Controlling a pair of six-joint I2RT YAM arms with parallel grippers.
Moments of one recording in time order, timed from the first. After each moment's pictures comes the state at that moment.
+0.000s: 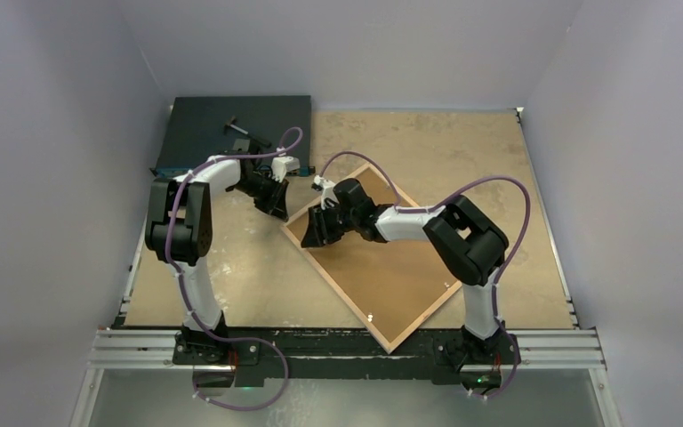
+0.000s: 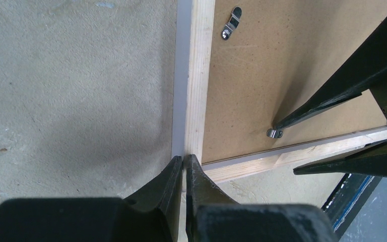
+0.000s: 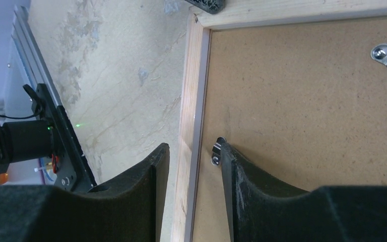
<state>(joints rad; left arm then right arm) -0.13 1.97 1.33 -0.74 0.68 0.46 0.78 1.97 1.11 0.18 -0.50 0.48</state>
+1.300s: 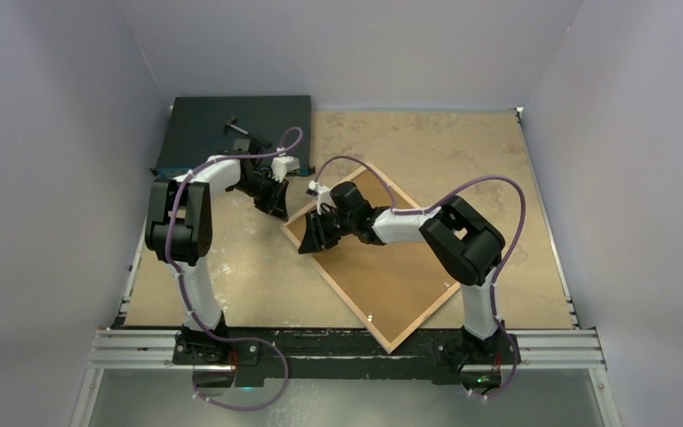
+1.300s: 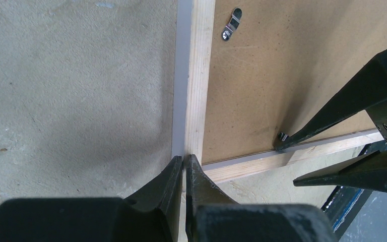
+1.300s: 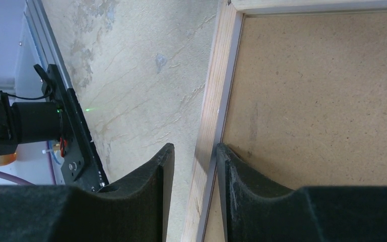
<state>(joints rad) -0.13 1.97 1.33 -0.74 0.68 0.45 0.81 1.99 1.11 0.22 -0.57 0.48</state>
